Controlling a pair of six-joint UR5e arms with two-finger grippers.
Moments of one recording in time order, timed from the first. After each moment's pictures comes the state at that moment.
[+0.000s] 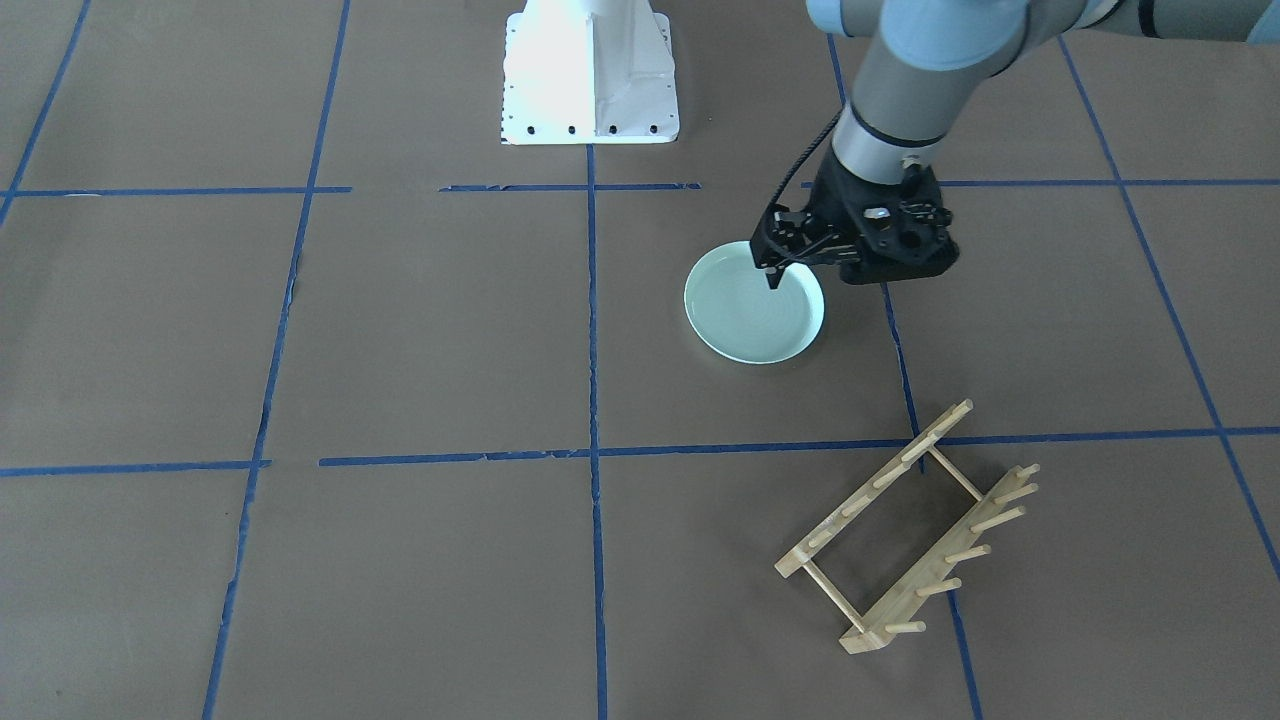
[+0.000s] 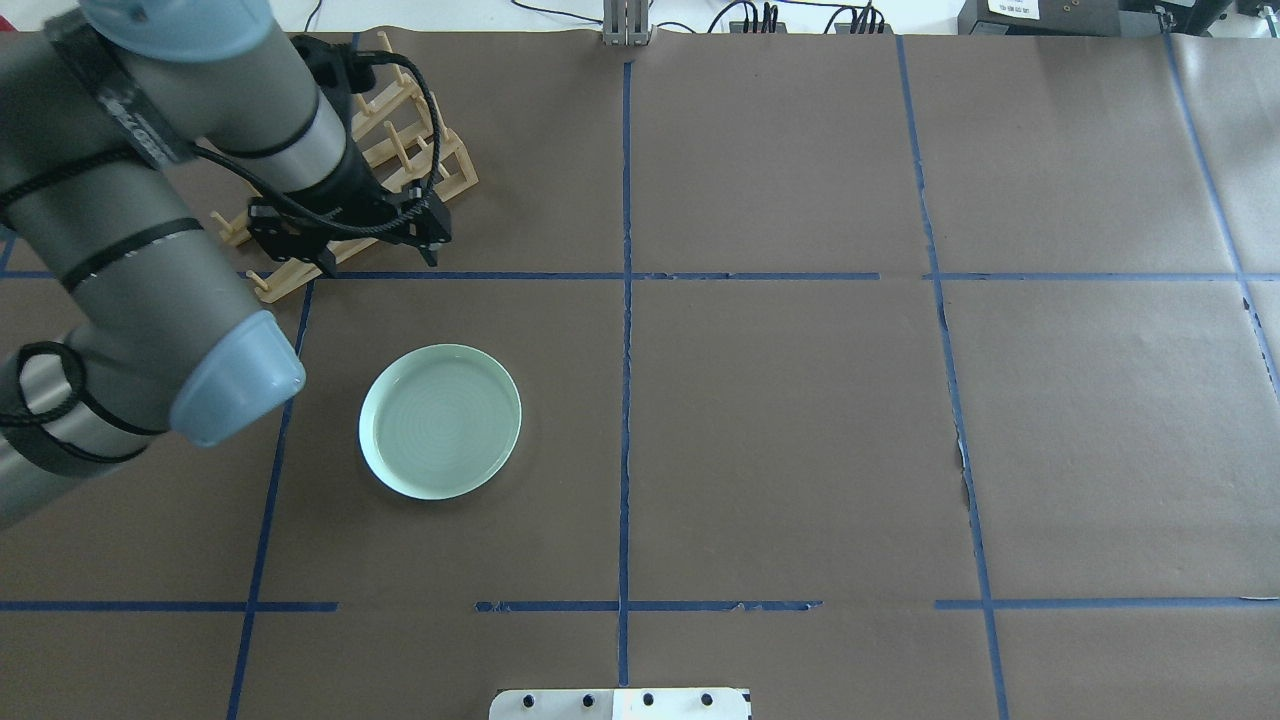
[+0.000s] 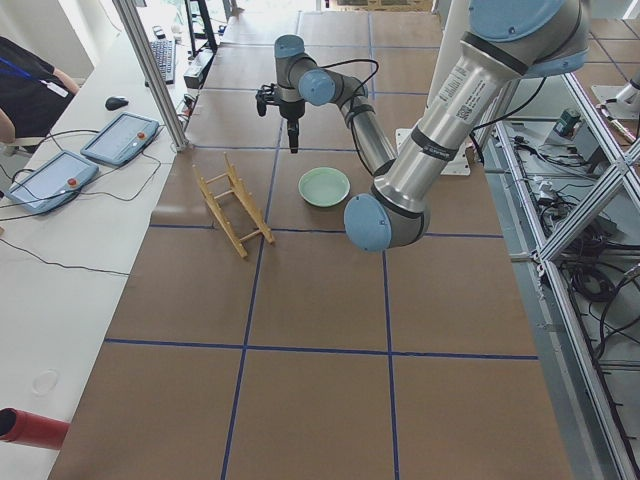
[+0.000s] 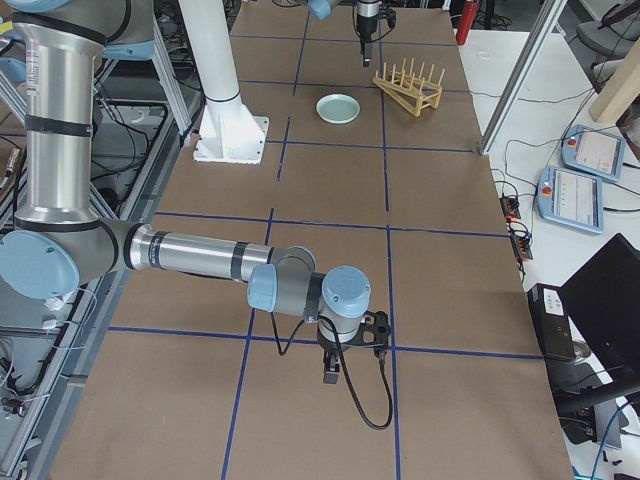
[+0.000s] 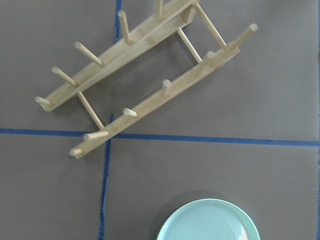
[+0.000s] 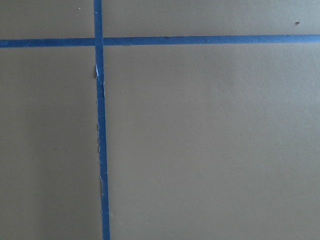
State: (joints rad) left arm -0.78 -2.21 -1.87 -1.31 -2.06 -1.12; right arm 1.62 -1.68 1.60 -1.60 2.30 -0.07
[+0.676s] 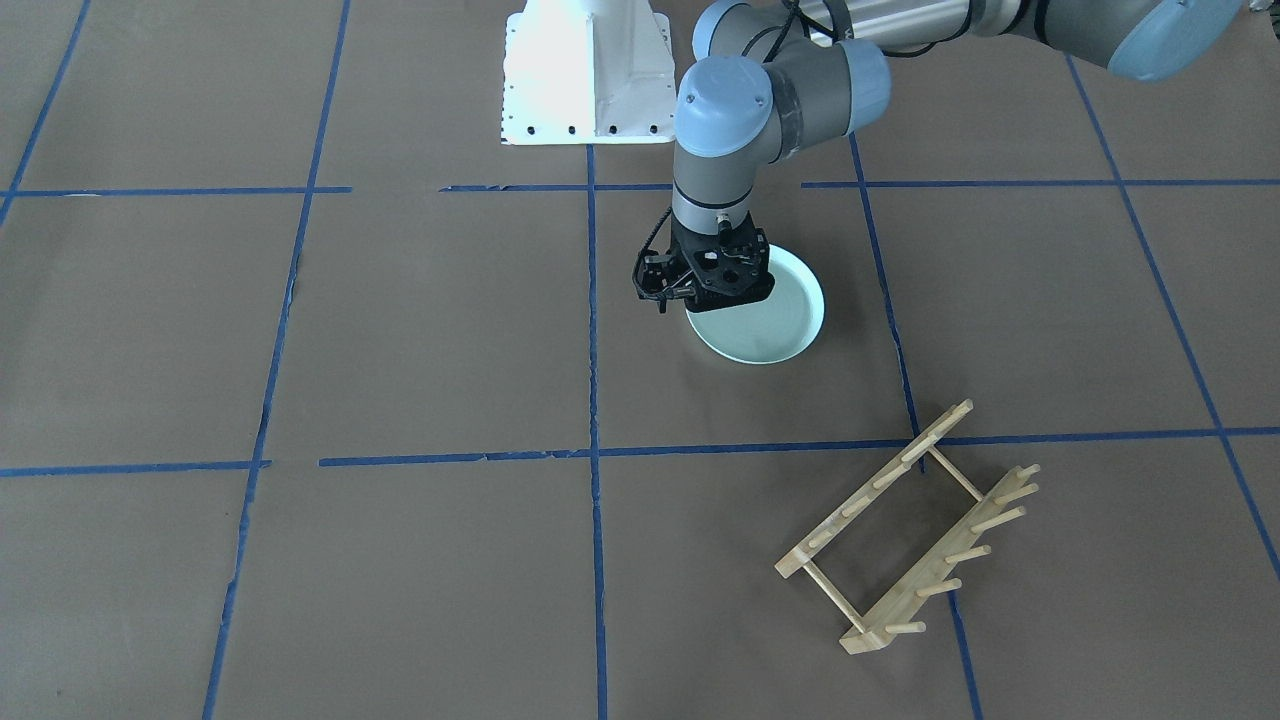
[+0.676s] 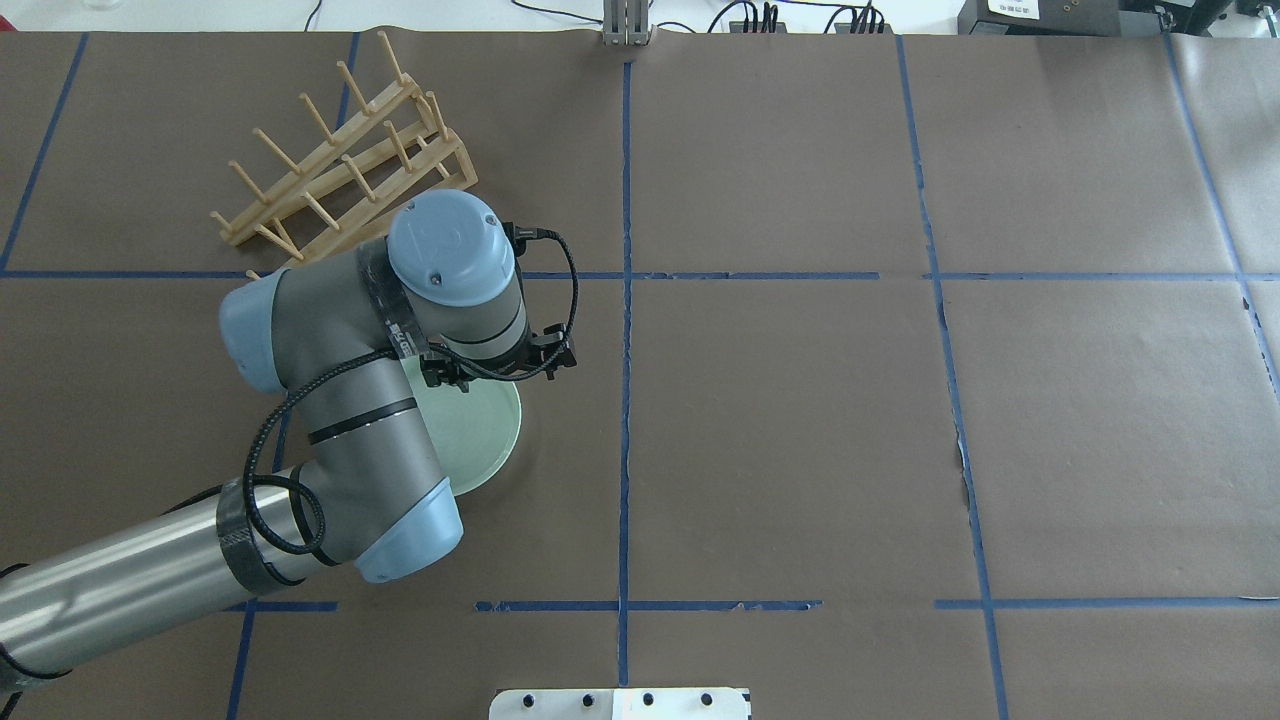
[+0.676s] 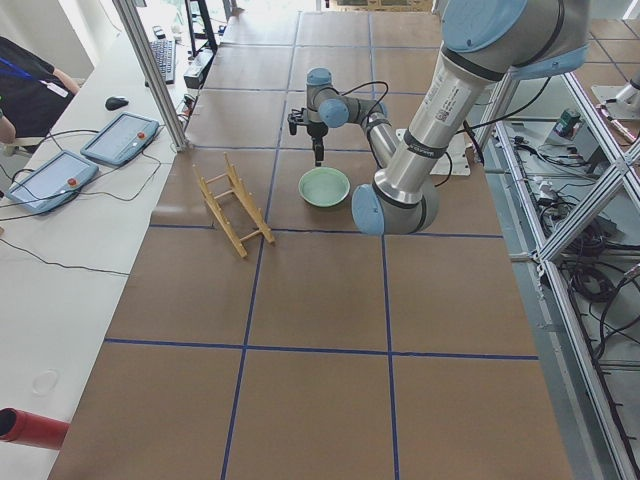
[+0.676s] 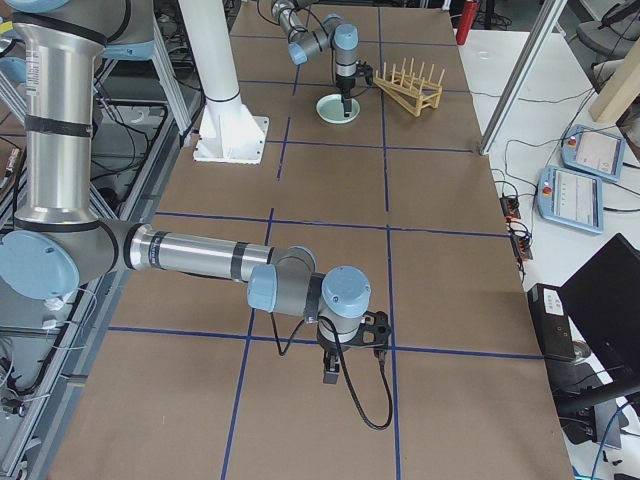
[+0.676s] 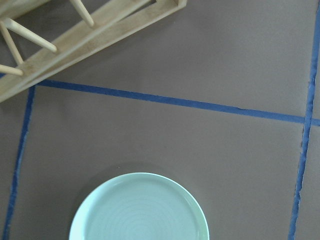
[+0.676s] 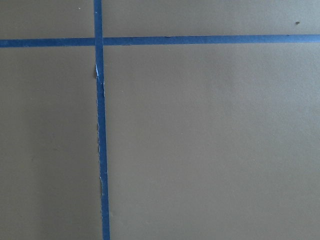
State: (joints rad) left arm -0.52 -2.26 -1.63 -1.53 -1.87 -1.35; right arm 1.62 -1.68 1.60 -1.60 2.30 -0.07
